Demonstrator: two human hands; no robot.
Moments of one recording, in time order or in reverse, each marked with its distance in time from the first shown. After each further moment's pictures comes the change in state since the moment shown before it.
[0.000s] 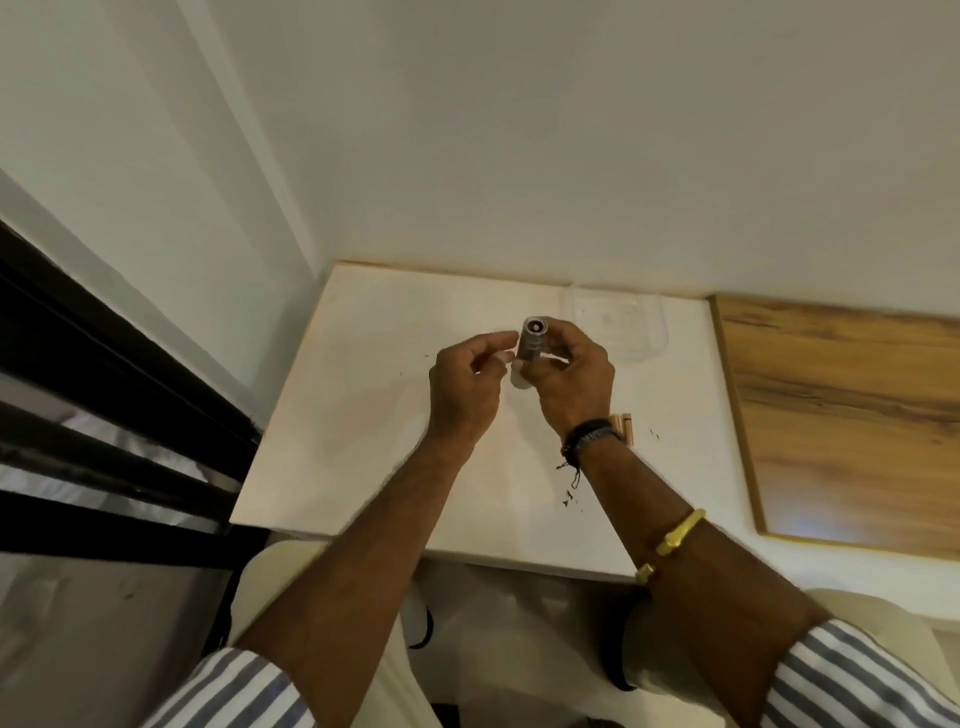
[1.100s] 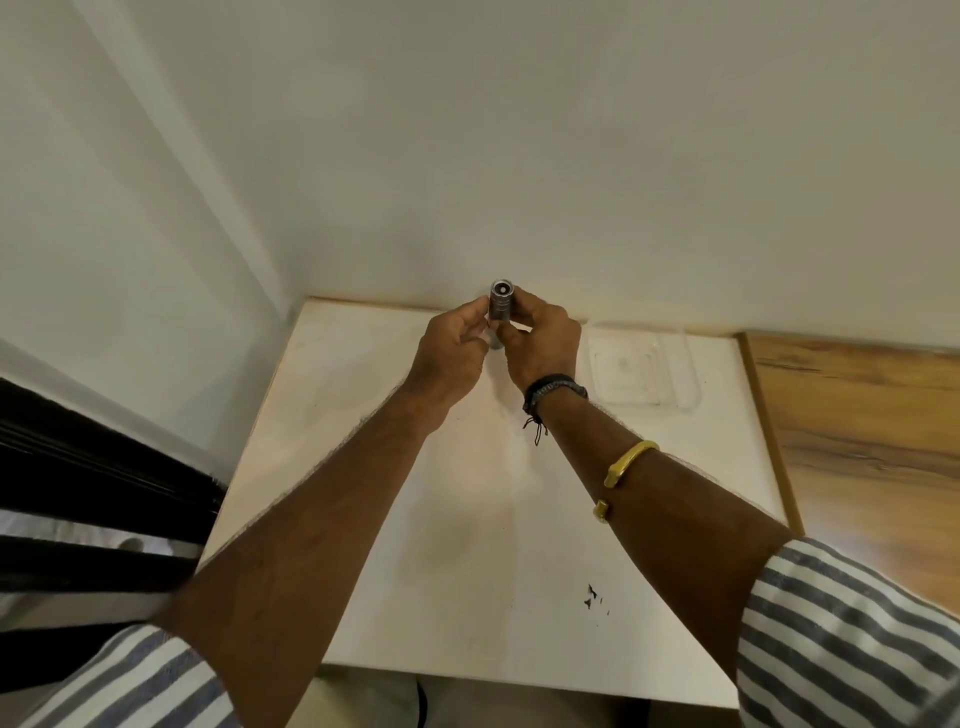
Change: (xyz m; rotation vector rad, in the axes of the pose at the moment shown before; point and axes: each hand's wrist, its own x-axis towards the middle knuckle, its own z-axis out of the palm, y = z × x) left_hand 0.144 -0.014 -0.006 0.091 -0.246 -0.059; right_hand 0.141 0.018 0.082 -0.193 0.022 -0.063
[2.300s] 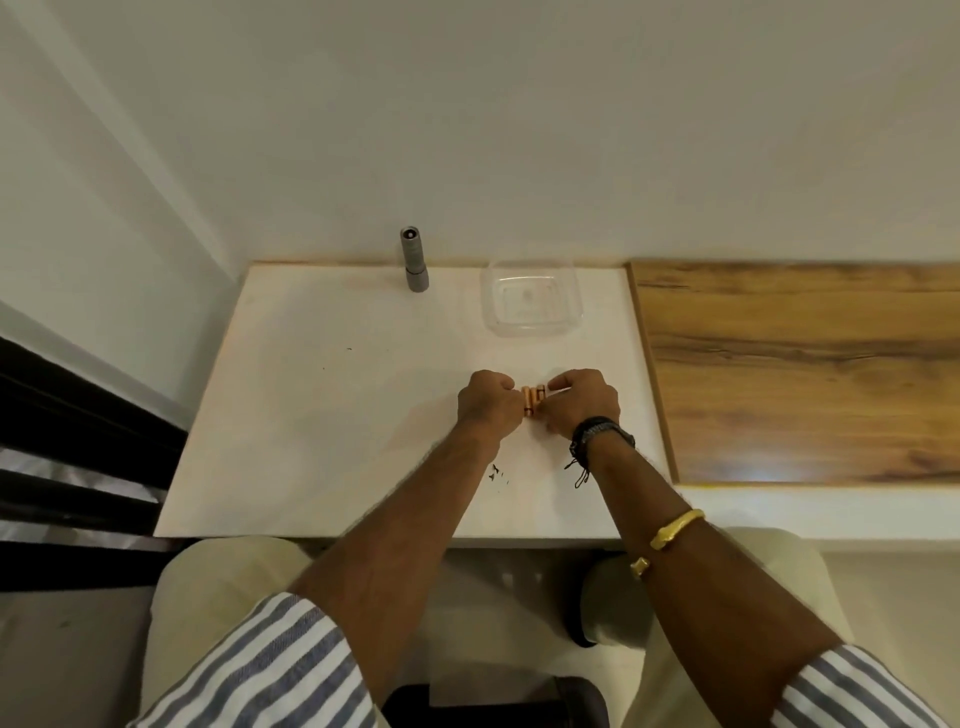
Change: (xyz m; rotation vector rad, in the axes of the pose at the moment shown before) left_hand -0.127 0.007 0.157 0.116 0.019 -0.420; right_hand -0.133 0.066 -0.170 -0.230 -0.123 0.596
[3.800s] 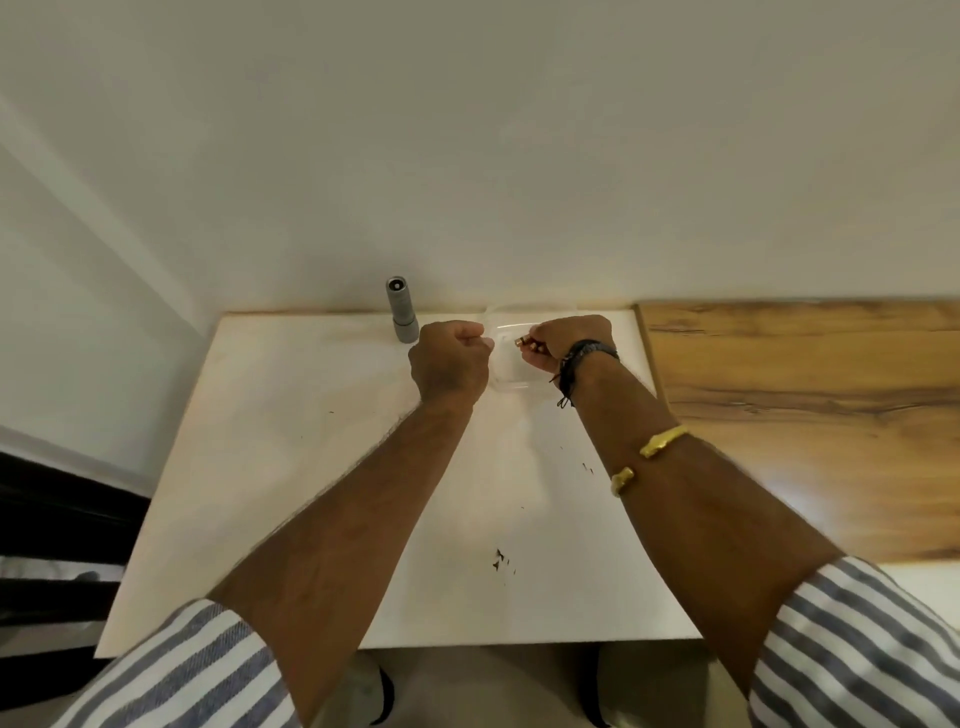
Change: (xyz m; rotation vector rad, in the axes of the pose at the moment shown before) left_hand 0.083 0.070 -0.039 -0.144 0.297 0.207; right_hand 0.104 -0.103 -0.013 0.664 -0.030 0.173
